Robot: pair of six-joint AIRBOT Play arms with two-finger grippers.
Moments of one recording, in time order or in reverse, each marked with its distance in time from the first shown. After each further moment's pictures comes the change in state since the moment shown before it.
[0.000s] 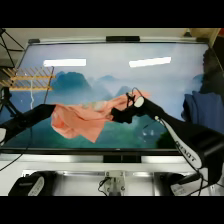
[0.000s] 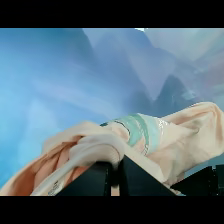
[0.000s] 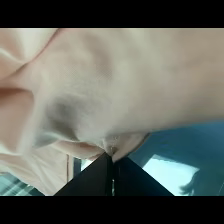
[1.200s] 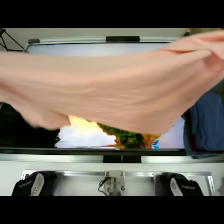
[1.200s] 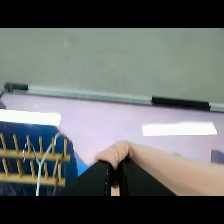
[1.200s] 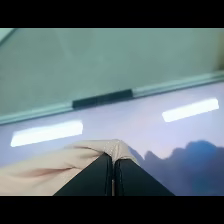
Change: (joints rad) left arm 0.341 0.035 0.942 0.290 -0.518 -0.091; right arm -0.611 0.991 0.362 -0.566 0.211 0.000
